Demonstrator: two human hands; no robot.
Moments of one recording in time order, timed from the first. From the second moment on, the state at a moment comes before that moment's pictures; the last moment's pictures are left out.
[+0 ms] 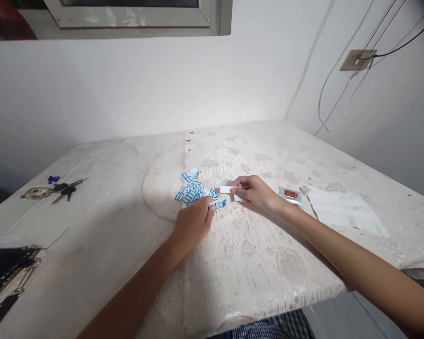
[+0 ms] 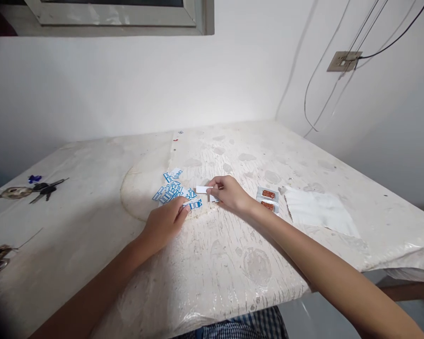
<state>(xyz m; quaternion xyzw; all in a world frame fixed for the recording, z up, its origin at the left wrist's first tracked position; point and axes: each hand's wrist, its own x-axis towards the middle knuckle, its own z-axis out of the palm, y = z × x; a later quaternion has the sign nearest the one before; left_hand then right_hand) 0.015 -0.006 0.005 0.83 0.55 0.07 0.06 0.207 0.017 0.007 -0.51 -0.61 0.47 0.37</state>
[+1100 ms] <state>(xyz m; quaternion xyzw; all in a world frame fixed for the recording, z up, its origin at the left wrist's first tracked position) 0.013 -0.006 0.006 0.81 0.56 0.12 0.14 0.179 -0.007 -0.022 -0.30 -0.86 -0.31 0.26</state>
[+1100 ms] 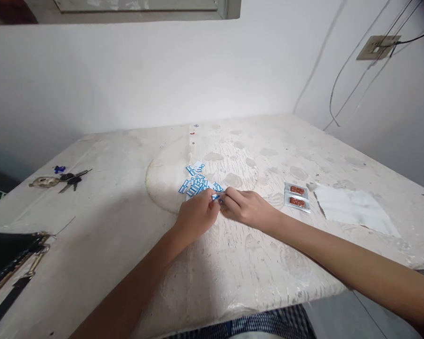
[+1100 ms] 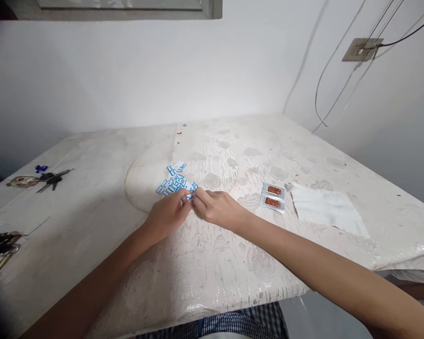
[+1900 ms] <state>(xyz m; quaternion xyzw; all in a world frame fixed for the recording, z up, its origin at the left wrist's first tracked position) 0.016 -0.004 0.003 0.80 0.58 0.12 0.13 0.213 0.010 0.012 -0.49 -0.56 0.56 0.37</state>
